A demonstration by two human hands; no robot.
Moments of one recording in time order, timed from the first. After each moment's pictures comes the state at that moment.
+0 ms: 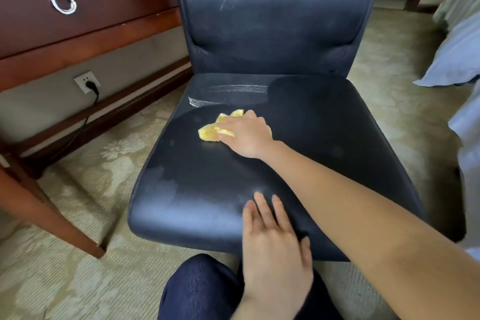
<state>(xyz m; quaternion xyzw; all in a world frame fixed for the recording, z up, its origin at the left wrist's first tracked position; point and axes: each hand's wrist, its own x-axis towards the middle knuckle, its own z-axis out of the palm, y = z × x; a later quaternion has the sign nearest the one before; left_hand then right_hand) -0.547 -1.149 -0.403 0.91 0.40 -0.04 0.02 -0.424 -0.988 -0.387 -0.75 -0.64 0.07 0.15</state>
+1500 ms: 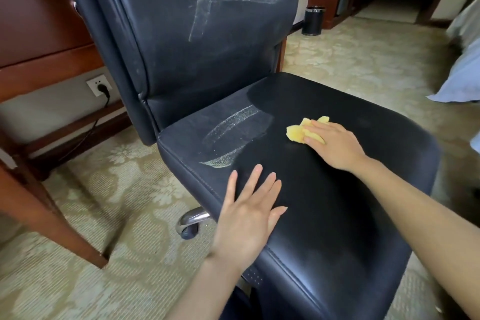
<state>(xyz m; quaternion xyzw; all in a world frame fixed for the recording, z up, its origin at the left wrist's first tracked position) -0.571 -1.042 -0.420 0.94 0.28 0.18 -0.05 -0.310 -1.036 -0.397 -0.82 -0.55 0.04 0.14</state>
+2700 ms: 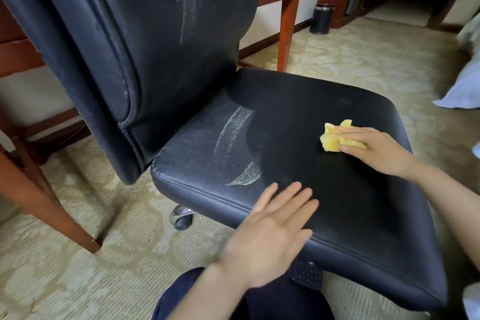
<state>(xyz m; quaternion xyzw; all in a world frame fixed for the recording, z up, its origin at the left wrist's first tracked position) -0.556 -1.080 -0.415 0.97 0.16 0.16 0.00 -0.249 -1.089 -0.391 -0.74 -0.63 0.09 0.20</state>
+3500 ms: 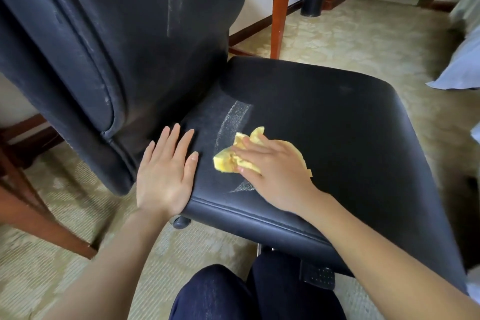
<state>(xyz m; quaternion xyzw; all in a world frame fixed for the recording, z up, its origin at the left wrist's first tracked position) -0.626 -0.939 -0.424 0.86 0.47 0.21 0.02 -0.438 -1.039 -0.395 -0.71 -0.68 0.07 0.13</state>
